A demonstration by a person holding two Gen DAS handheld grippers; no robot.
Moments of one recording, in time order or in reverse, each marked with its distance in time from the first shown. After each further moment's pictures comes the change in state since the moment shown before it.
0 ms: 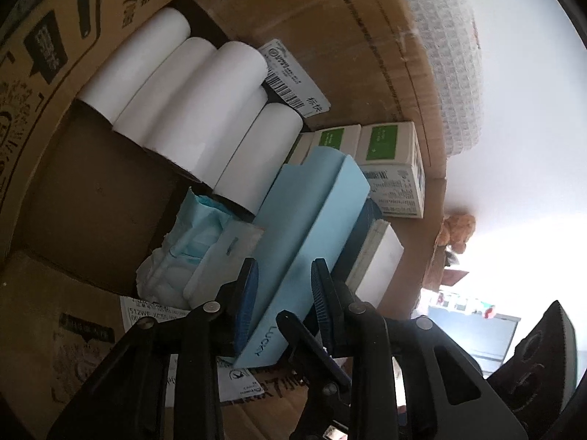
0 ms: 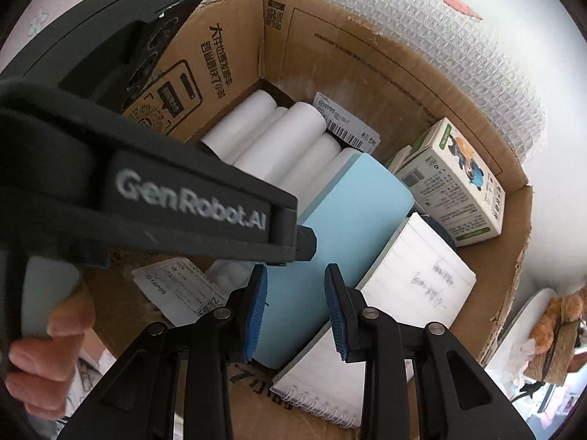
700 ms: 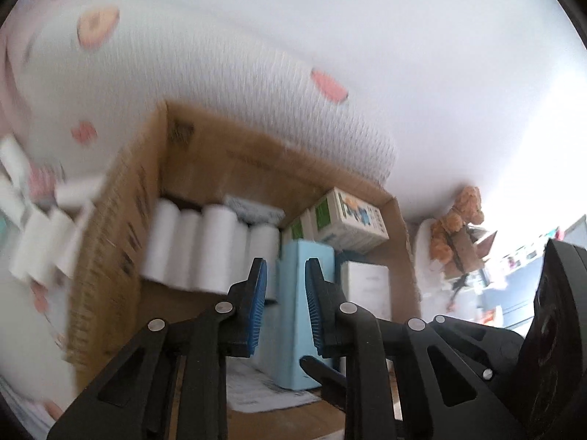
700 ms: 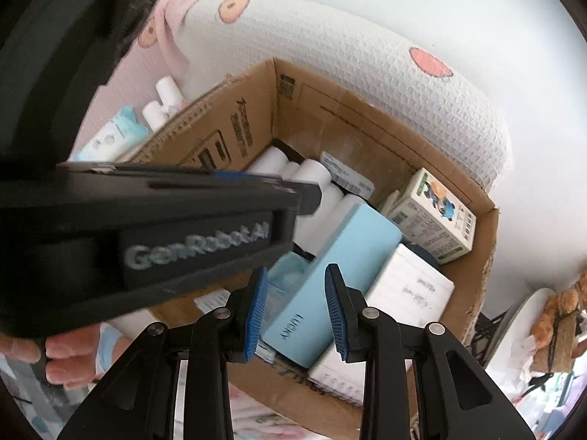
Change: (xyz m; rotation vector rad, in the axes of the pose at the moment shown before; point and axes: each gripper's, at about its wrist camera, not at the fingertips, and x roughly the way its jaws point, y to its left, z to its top) left arm -0.105 -0.053 -0.017 0.541 -0.398 0.151; right arm -0.074 0.018 -0.009 0.034 -0.162 0.020
